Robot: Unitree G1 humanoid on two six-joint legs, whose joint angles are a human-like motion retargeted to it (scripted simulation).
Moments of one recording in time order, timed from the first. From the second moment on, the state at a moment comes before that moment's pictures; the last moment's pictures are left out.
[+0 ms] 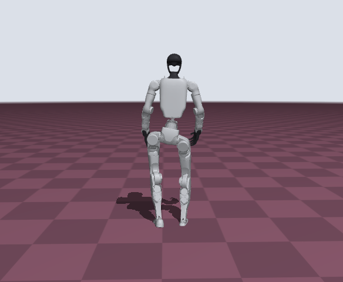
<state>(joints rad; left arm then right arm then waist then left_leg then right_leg) -0.02 0.28 -0.30 1.06 -0.08 -0.18 -0.26 -0.01 -0.31 0.34 0.83 0.24 -0.19 0.13 0.01 -0.17 0.08 -0.01 -0.17 0.33 0.32 -0.17 0.14 -0.21 -0.30 -0.13 0.65 -0.57 0.10</state>
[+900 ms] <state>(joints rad) -0.04 0.72 -0.06 0.28 0.28 -0.18 0.37 0.01 -0.55 0.38 0.57 -0.11 -0.18 -0.23 -0.30 0.00 0.33 -0.12 -0.04 0.18 1.04 -0.07 0.07 -1.02 0.02 0.03 1.62 -0.13 0.01</state>
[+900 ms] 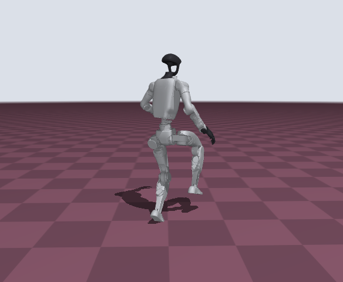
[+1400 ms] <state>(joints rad) -0.05 0.50 -0.38 0.69 0.25 -0.13 0.07 -0.02 -0.37 0.17 0.78 0.33 -0.13 -0.15 -0.35 0.03 0.48 0.04 -0.02 0.11 1.01 -0.16 -0.06 -1.26 0.17 -0.07 1.77 0.00 0.18</state>
